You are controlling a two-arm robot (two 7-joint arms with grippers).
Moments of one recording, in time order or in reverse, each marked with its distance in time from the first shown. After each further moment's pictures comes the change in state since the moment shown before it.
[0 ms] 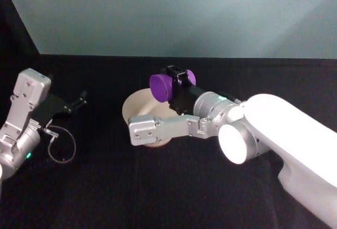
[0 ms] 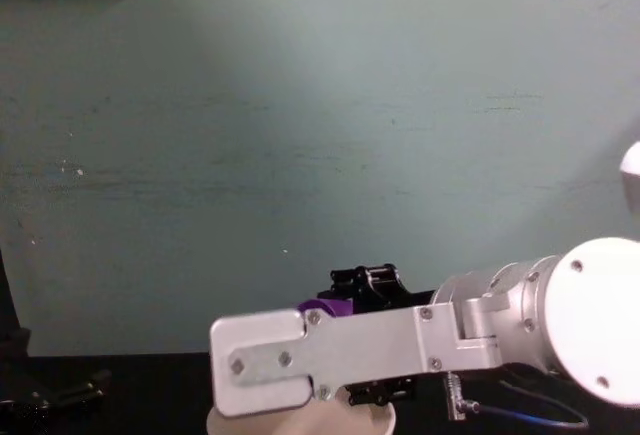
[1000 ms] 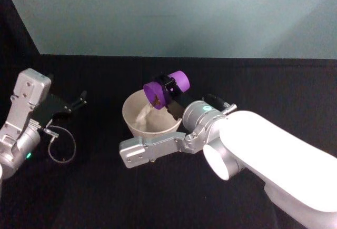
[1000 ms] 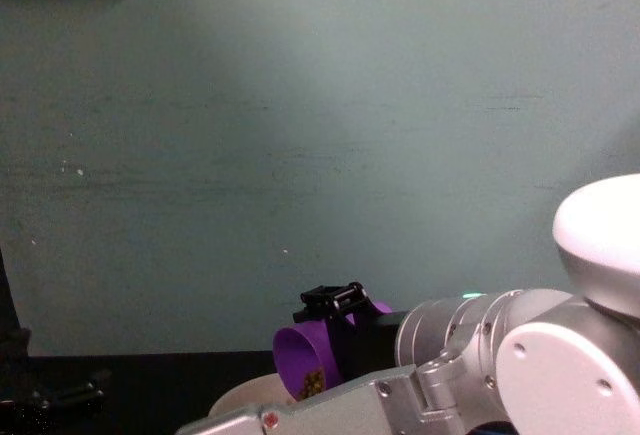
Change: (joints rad) left arm 0.000 0.000 0.000 0.000 0.000 0.000 0.000; right arm 0.004 -0.028 -0.076 0.015 -0.251 0.018 0.021
